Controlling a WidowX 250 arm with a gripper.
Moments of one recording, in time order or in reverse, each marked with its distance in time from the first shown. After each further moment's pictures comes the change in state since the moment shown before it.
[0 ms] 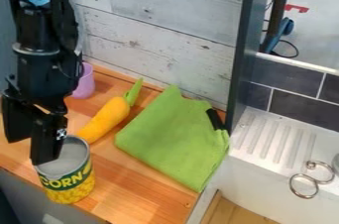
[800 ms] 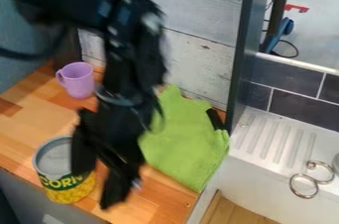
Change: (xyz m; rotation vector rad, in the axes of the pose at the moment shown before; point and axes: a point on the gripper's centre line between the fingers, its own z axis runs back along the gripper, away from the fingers) arm 0.027 -0.094 -0.013 0.093 -0.038 -0.104
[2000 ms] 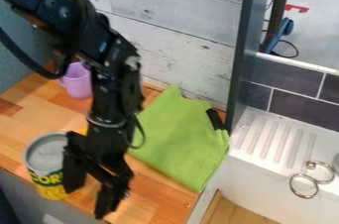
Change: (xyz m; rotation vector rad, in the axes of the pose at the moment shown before) arm 0.013 0.053 -0.056 -0.039 0.074 0.185
